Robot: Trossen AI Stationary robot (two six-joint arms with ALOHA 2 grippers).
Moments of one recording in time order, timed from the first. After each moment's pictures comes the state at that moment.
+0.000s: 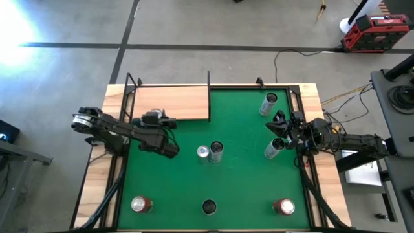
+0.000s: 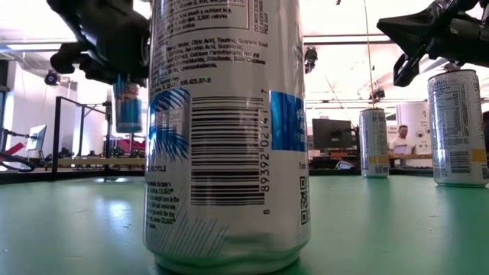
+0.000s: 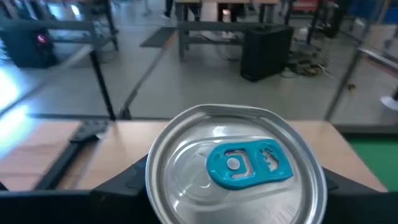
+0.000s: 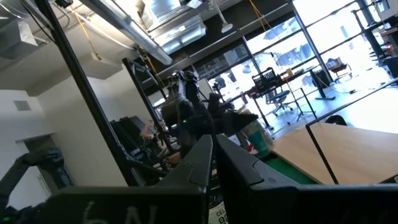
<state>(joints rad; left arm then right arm) -0.15 1.55 1.00 -1.57 -1.25 -2.20 -0.18 0.23 0.02 0.53 -0.10 0.52</state>
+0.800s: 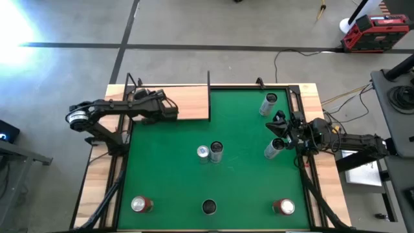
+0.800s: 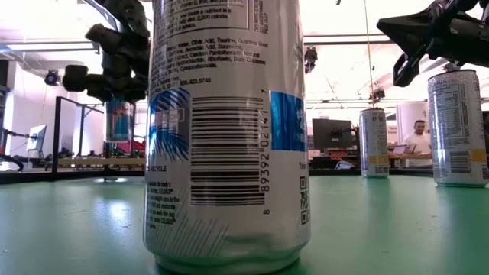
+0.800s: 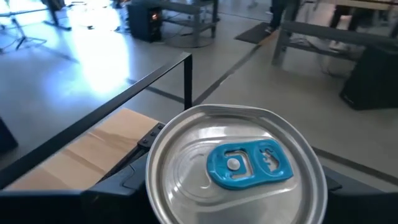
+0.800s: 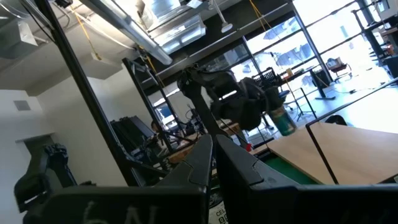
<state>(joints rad) 0.38 1.49 0.97 -1.30 -1.25 -1.94 -0.18 0.23 0.02 0.53 -0.10 0.52</state>
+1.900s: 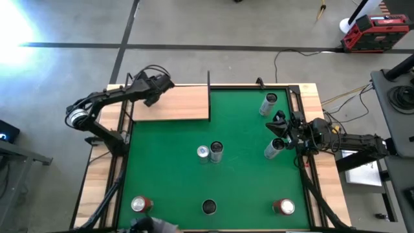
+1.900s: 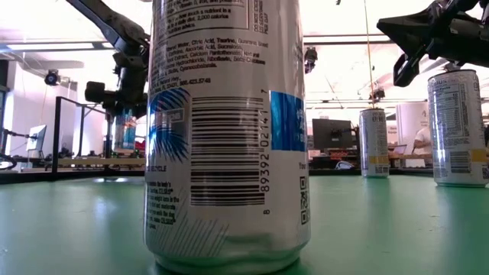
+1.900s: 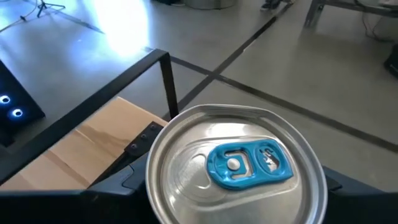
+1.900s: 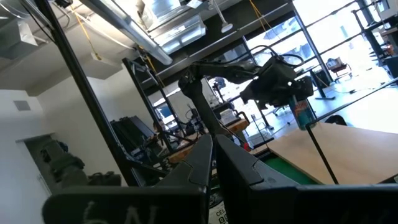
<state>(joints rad) 0.73 1.49 1.00 -0.76 -1.08 -1.26 -0.18 0.23 0.02 0.53 -0.10 0.52</state>
